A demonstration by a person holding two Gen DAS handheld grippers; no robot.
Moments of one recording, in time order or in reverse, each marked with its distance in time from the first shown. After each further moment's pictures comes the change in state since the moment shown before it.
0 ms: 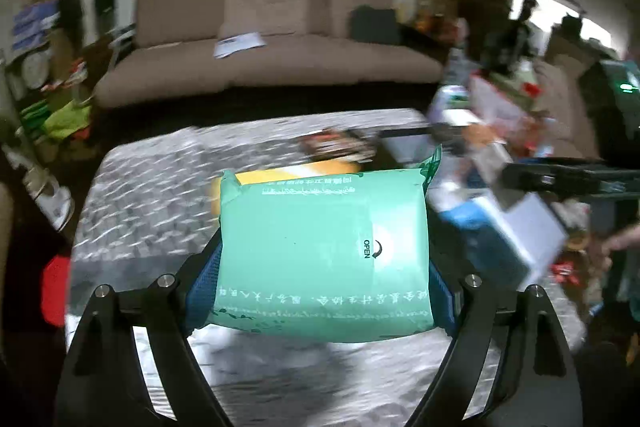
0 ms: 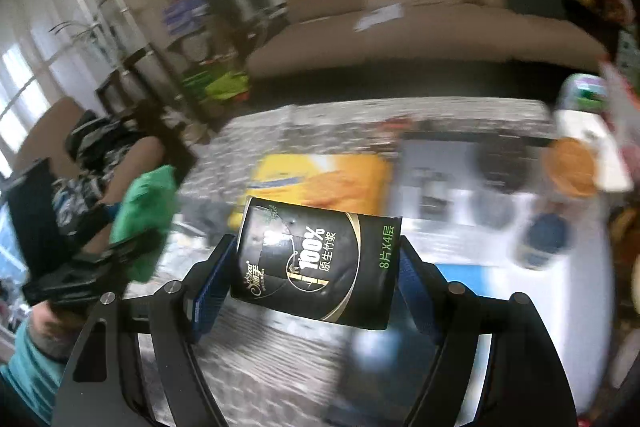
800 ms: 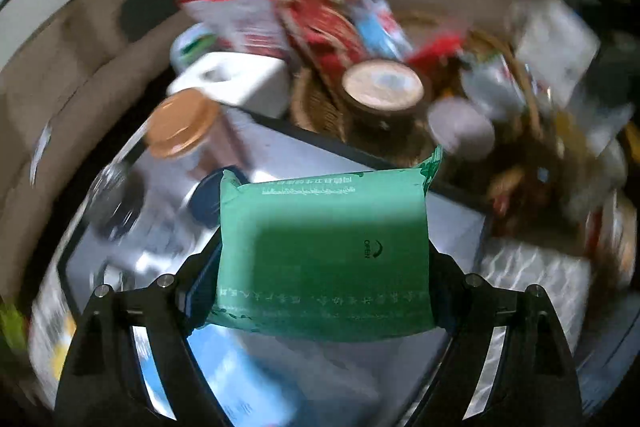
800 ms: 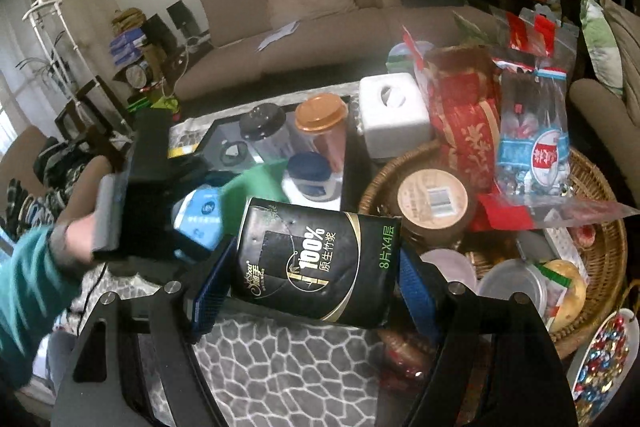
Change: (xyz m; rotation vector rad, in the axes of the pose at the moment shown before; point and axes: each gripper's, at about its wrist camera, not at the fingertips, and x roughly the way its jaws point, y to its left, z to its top) left arm 0.200 -0.348 0.003 0.756 0.268 -0.247; right arm -0.183 -0.207 -0.101 0.092 -0.045 -0.136
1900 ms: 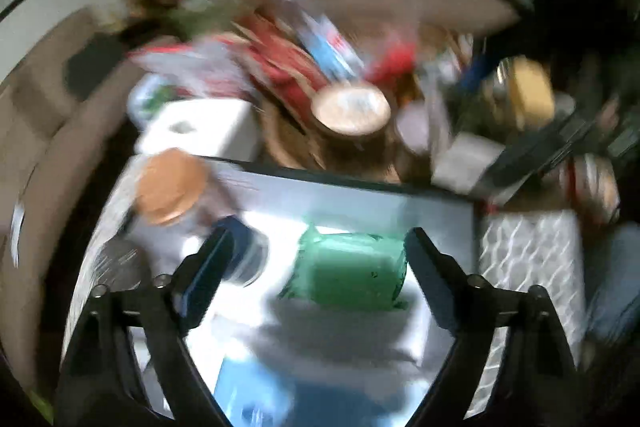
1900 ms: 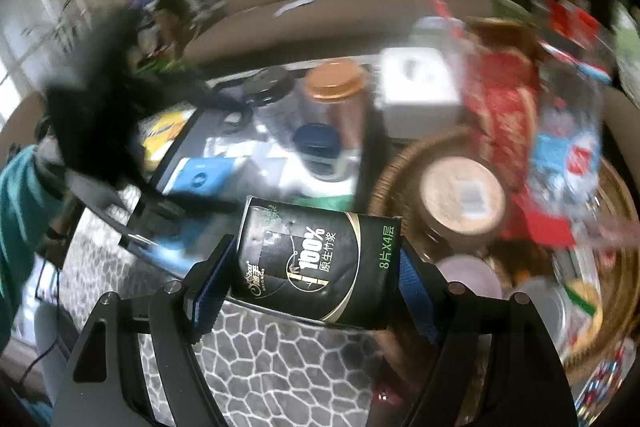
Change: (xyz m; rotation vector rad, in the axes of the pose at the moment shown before) left arm -0.073 0.056 -0.010 0.006 -0.160 -0.092; right arm 0.062 0.011 0.003 -0.111 0.105 0.038
